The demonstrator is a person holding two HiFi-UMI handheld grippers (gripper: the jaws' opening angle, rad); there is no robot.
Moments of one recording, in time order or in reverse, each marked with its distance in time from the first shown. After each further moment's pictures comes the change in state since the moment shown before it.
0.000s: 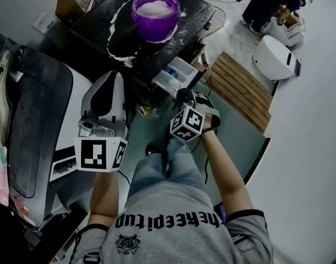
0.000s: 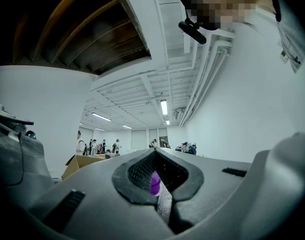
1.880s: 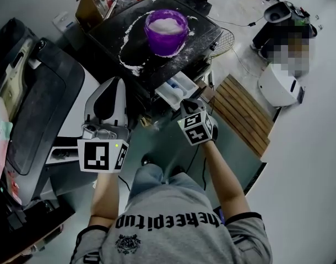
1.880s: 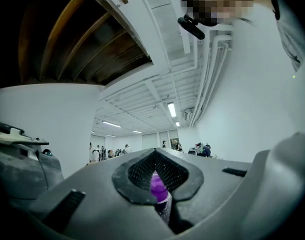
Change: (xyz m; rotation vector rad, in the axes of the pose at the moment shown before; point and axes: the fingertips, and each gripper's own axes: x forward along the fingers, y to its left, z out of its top) left arm -0.021 -0.015 0.042 0.056 -0.038 0.137; right arm -0.038 -0.034 0.002 0.447 -0.176 0.126
